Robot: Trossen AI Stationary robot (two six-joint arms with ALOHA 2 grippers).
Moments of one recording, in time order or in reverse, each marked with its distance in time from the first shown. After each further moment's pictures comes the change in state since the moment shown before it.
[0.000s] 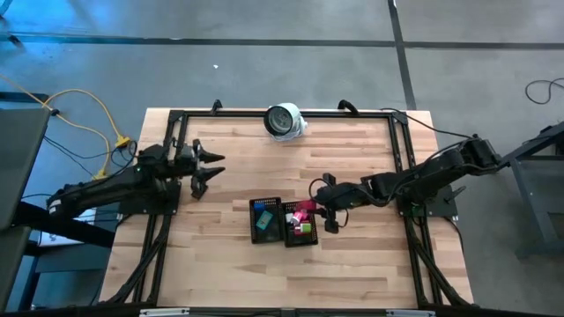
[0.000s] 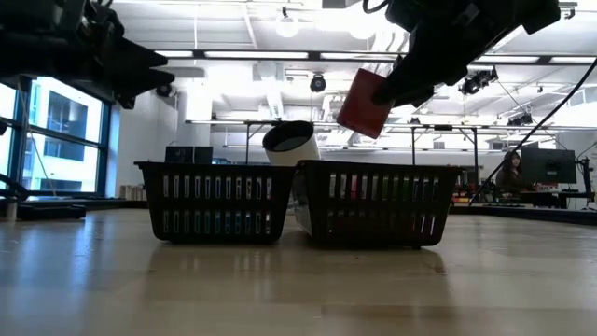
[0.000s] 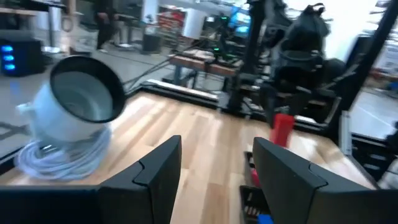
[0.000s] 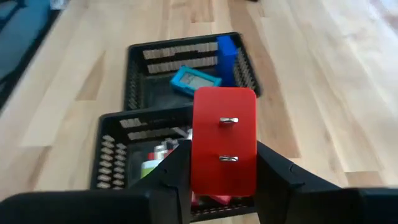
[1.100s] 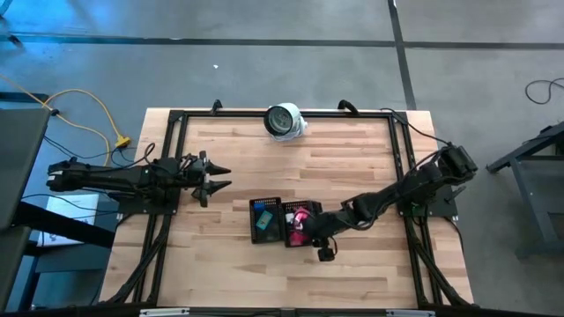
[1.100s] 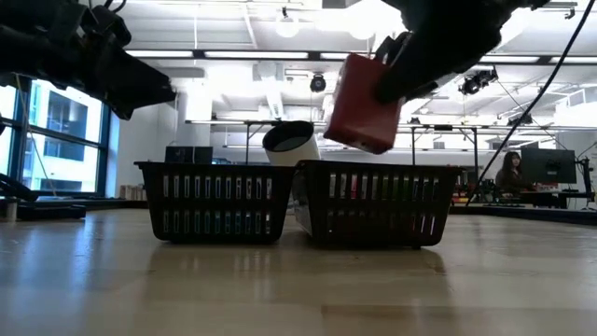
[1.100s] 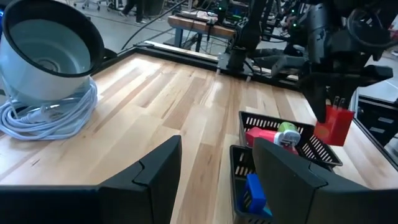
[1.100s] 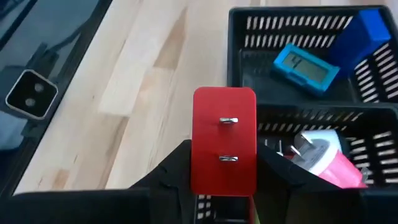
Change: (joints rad) left arm -0.359 0.132 0.000 -0.009 -0.361 -0.010; right arm 0.150 0.262 0.233 -0.101 -0.097 0.016
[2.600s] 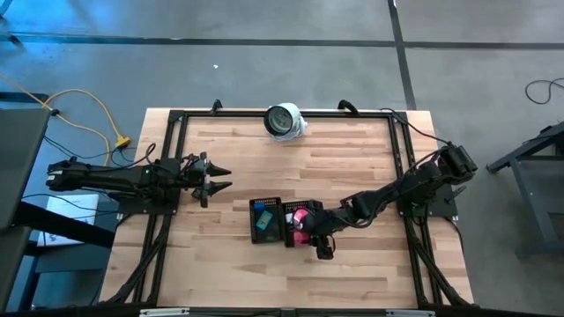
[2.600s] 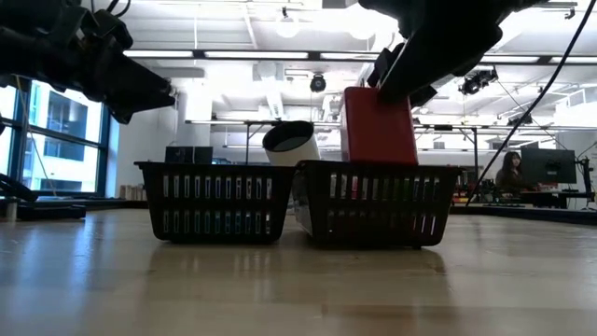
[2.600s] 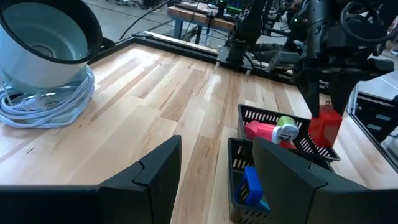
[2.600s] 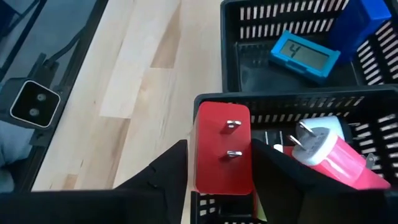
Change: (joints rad) left arm 0.000 0.012 0.000 -0.017 0.010 -0.031; right arm -0.008 0.001 0.000 -0.016 -0.032 0.074
